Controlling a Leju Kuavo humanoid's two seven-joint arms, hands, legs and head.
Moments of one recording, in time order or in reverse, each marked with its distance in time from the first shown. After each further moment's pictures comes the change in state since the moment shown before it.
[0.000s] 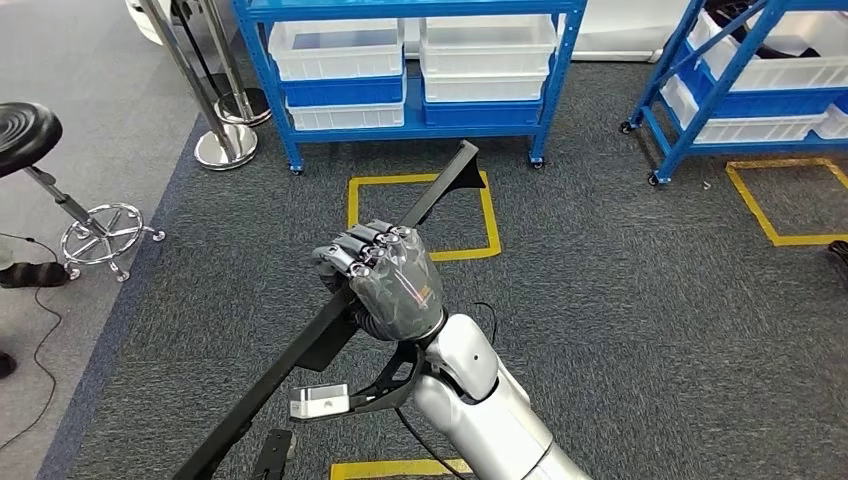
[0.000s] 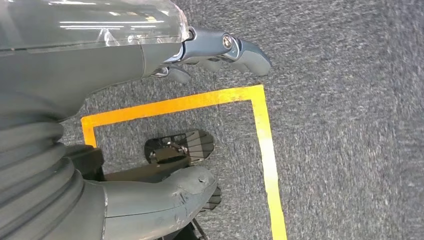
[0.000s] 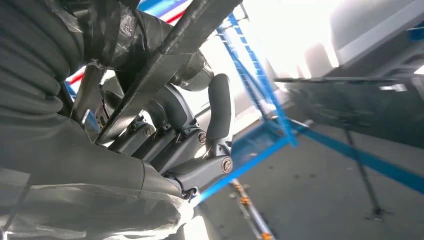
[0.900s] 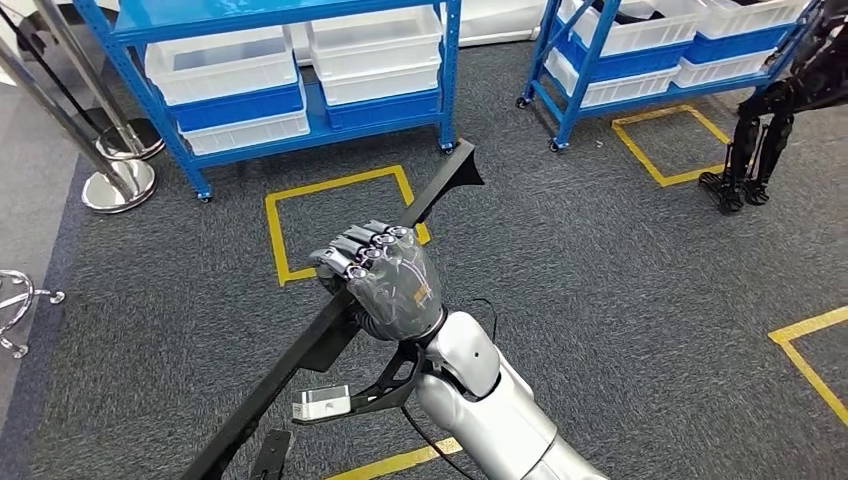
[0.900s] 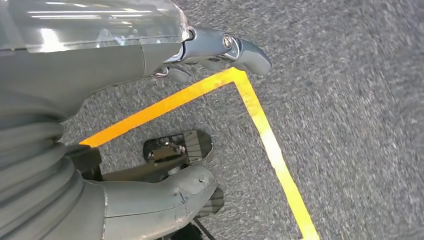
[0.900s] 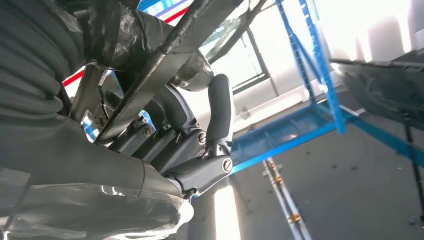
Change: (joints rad) left arm -0.002 0.004 0.005 0.000 -0.006 -0.003 -0.003; right arm -0.041 -0.041 0.046 0.004 -0.018 0.000 0.027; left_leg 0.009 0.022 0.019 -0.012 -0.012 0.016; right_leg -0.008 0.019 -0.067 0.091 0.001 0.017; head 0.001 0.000
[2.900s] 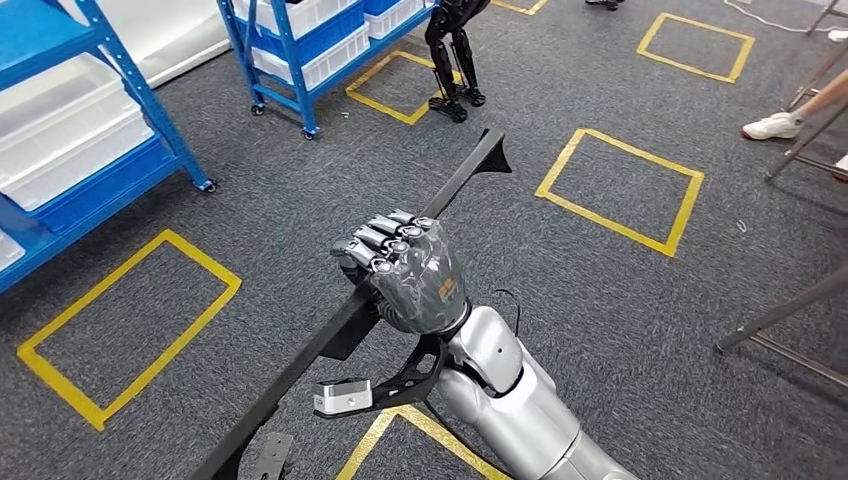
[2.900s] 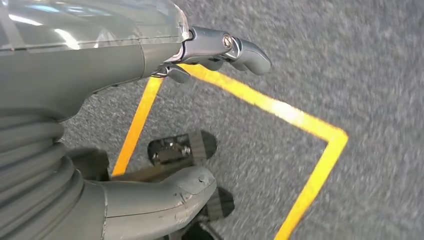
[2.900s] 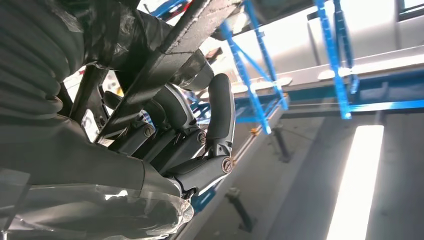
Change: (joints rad) left arm 0.010 0.004 0.017 0.000 -0.030 -0.014 0.005; right arm -0.011 -0.077 0.008 -0.090 0.017 0.000 0.045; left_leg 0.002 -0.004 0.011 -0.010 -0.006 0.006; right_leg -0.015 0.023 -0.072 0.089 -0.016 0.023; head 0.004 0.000
